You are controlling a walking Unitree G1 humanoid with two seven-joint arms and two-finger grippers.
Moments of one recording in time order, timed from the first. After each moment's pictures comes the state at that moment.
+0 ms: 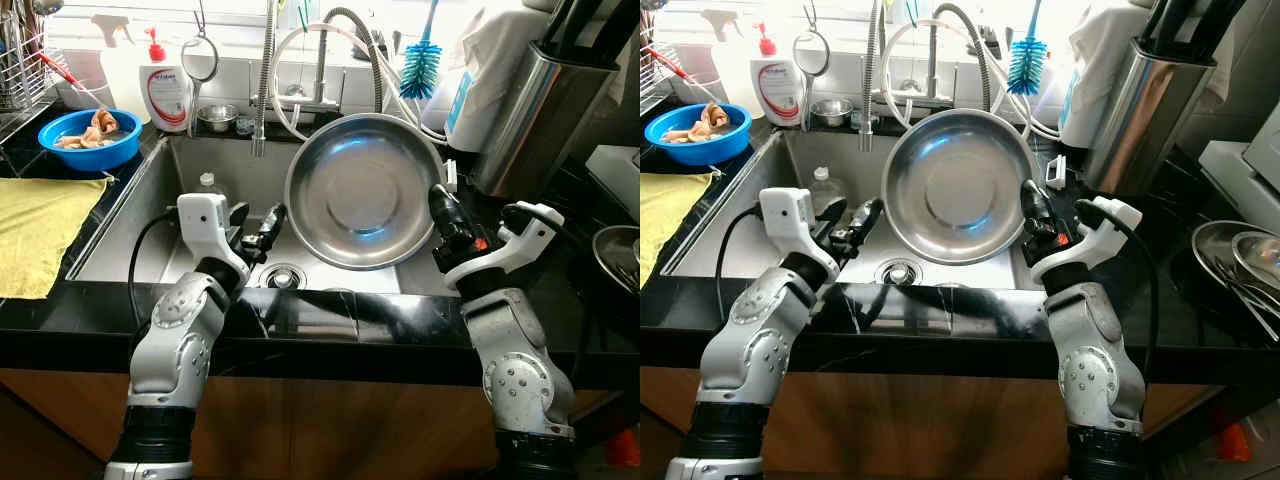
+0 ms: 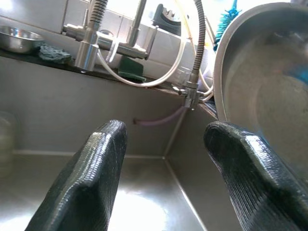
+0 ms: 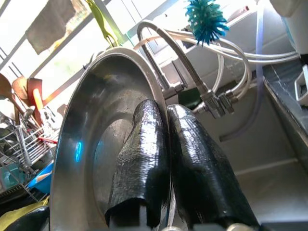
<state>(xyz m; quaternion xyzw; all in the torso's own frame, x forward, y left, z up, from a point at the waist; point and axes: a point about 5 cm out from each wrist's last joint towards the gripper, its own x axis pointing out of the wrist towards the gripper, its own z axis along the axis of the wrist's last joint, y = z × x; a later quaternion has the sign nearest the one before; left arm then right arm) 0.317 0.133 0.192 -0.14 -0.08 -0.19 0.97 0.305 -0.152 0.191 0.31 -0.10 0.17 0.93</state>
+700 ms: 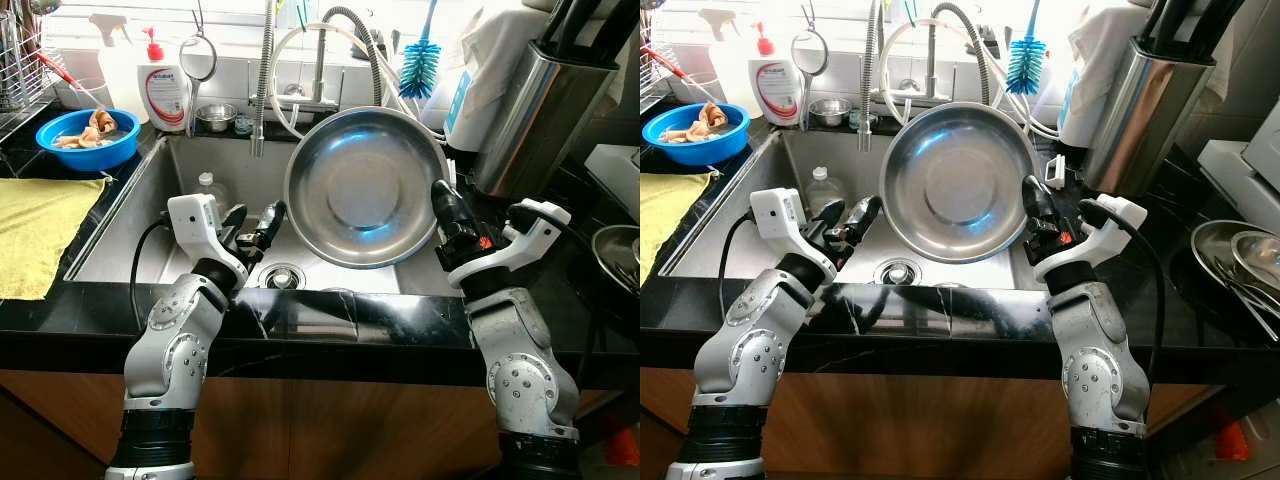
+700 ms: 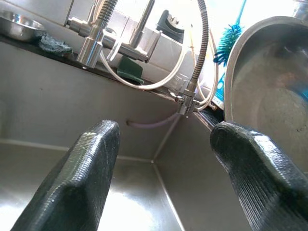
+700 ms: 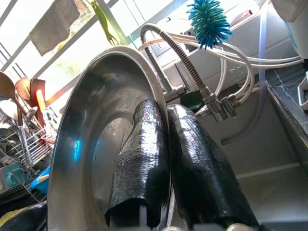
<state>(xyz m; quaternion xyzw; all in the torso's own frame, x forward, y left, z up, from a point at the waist) 0.316 0.136 0.194 -0.20 -0.07 -0.18 0.96 0.304 -0.152 0.192 0.30 -0.10 0.17 0.93</state>
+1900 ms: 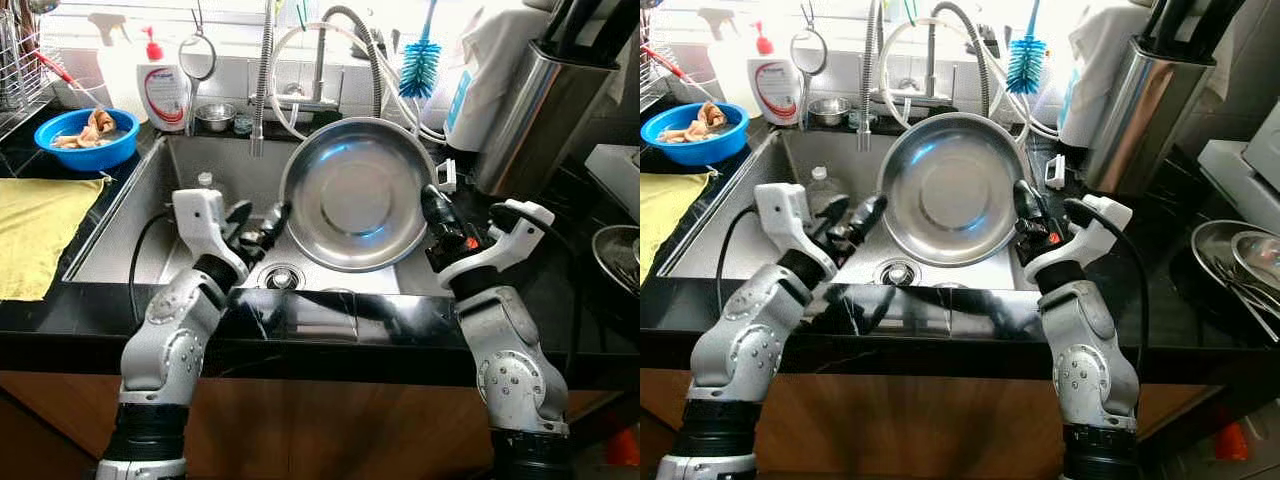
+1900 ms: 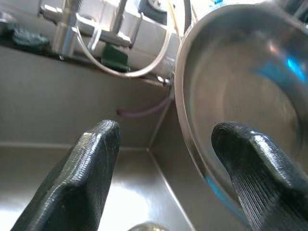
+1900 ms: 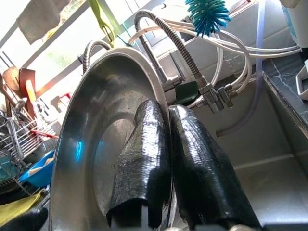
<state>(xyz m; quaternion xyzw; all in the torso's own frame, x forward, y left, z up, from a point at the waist) 0.314 0.131 0.189 -0.15 -0.06 -0.22 0.96 0.309 -0.145 0.187 0.30 -0.09 0.16 0.94</state>
